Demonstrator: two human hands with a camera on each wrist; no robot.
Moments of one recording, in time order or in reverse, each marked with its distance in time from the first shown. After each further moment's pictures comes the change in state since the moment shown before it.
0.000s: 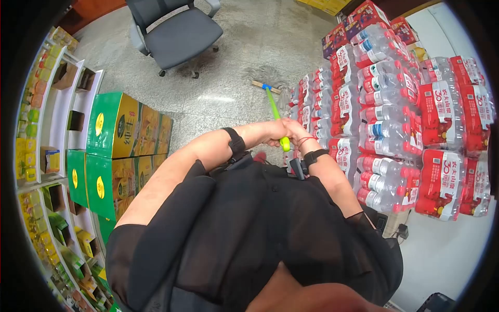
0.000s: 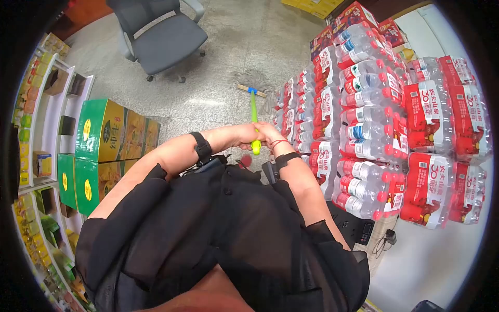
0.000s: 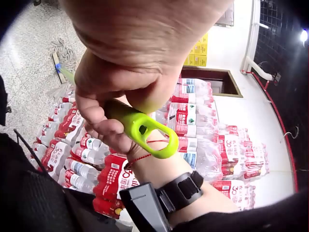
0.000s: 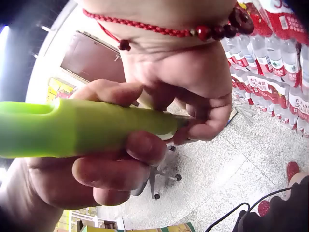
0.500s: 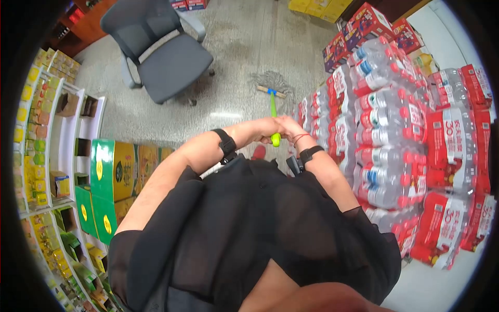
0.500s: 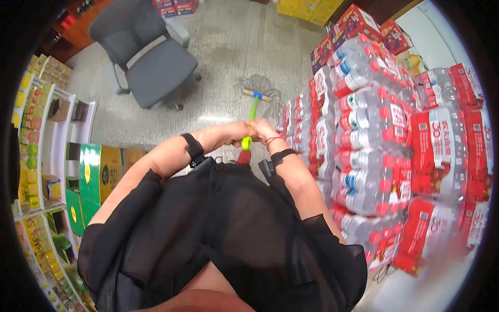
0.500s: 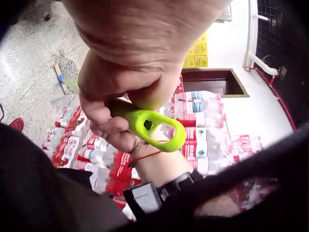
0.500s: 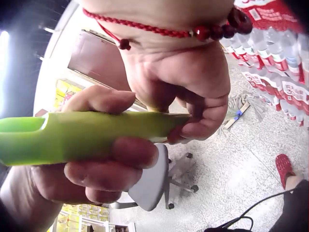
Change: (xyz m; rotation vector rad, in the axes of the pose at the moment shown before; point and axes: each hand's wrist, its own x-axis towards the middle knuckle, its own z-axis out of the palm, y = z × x) left_hand 0.112 0.105 -0.100 -0.040 0.024 0.004; right_hand 0.124 -0.123 -0.081 0.057 -0.097 -0.131
